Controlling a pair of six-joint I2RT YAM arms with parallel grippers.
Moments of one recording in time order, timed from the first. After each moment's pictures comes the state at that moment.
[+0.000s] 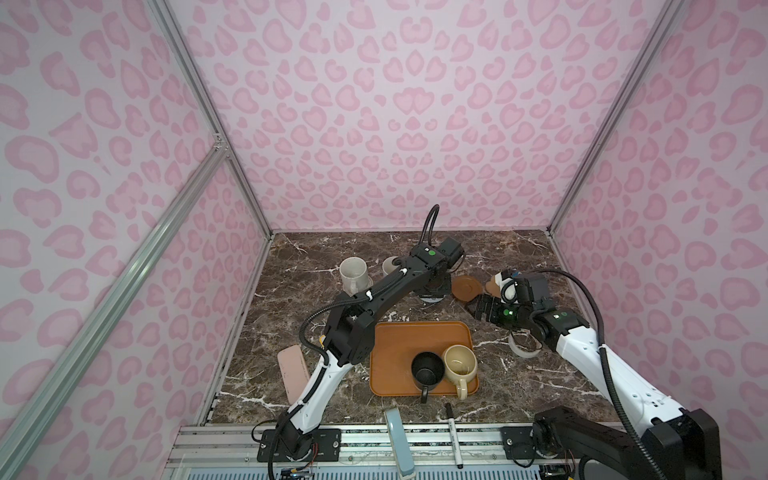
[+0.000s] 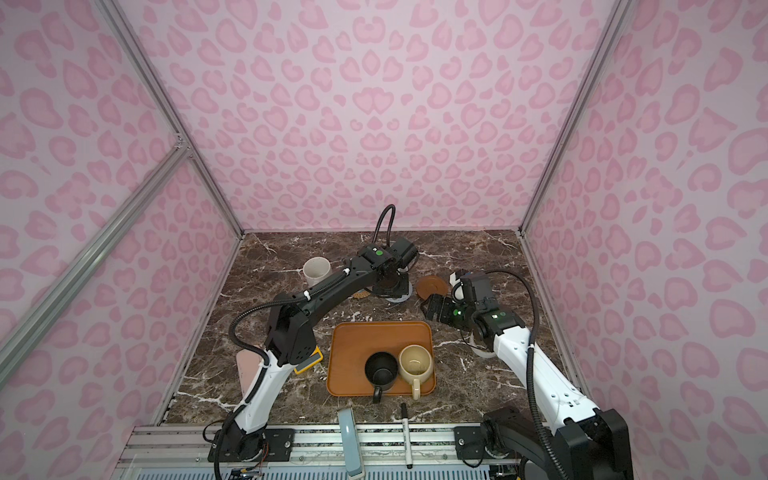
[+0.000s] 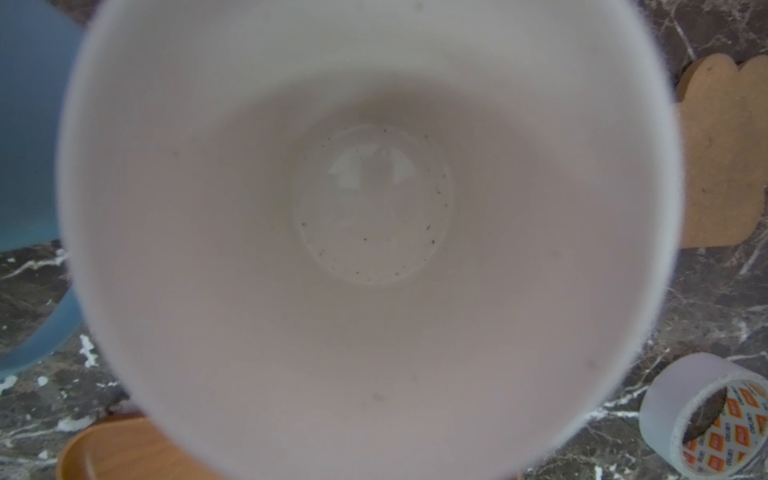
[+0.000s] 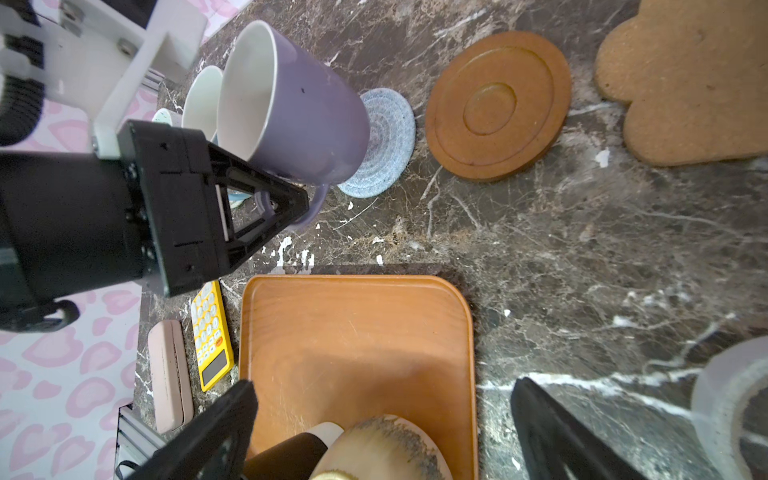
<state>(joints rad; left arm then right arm) -0.80 2.36 2.28 -1.17 -0.09 -0.74 0.27 1.13 0.82 -0.53 -0.30 0.56</state>
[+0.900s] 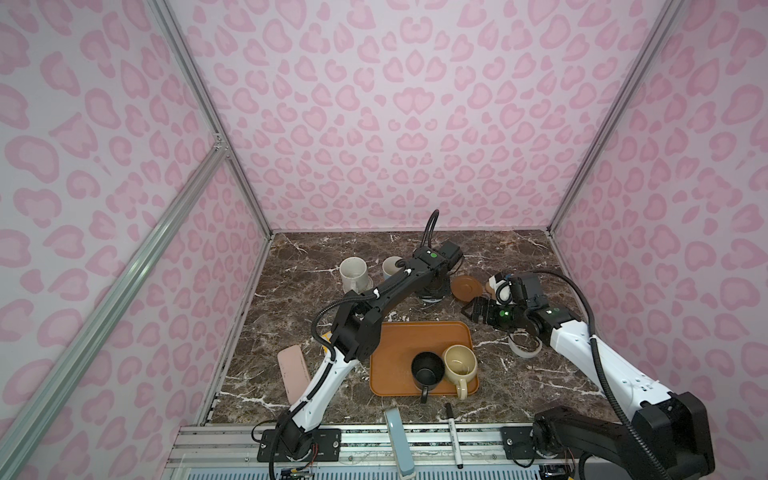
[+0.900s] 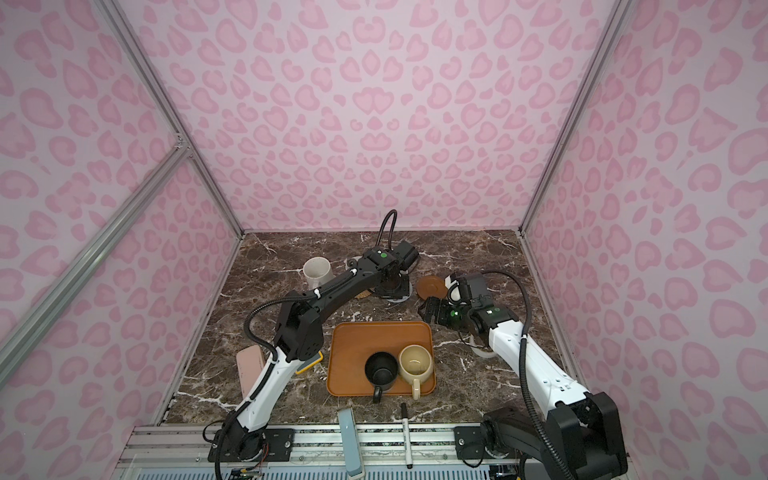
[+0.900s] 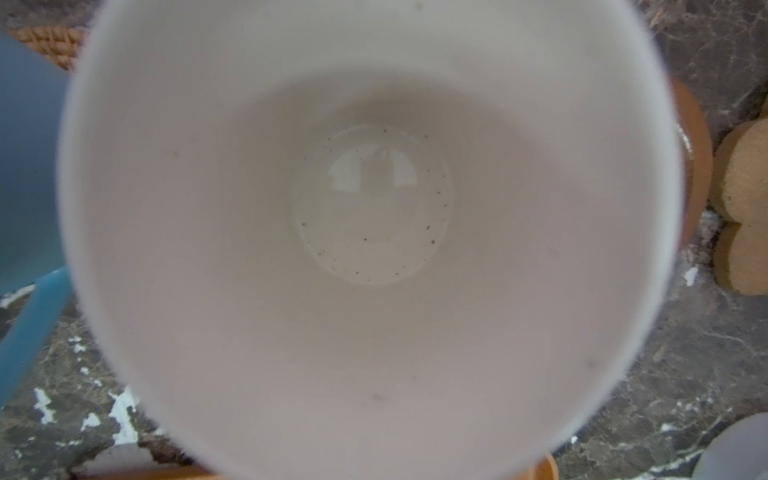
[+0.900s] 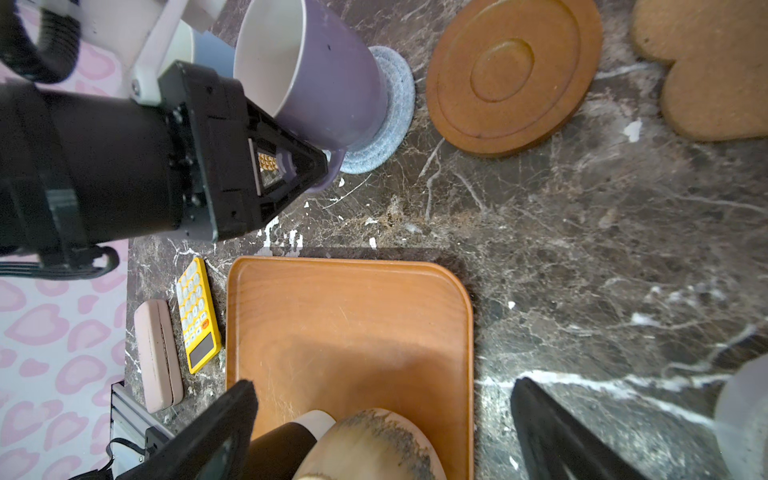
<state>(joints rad) -0.79 2.45 2.32 -1.15 -0.11 -0.73 0.27 1.20 0.82 -0.53 -0.34 0.52</state>
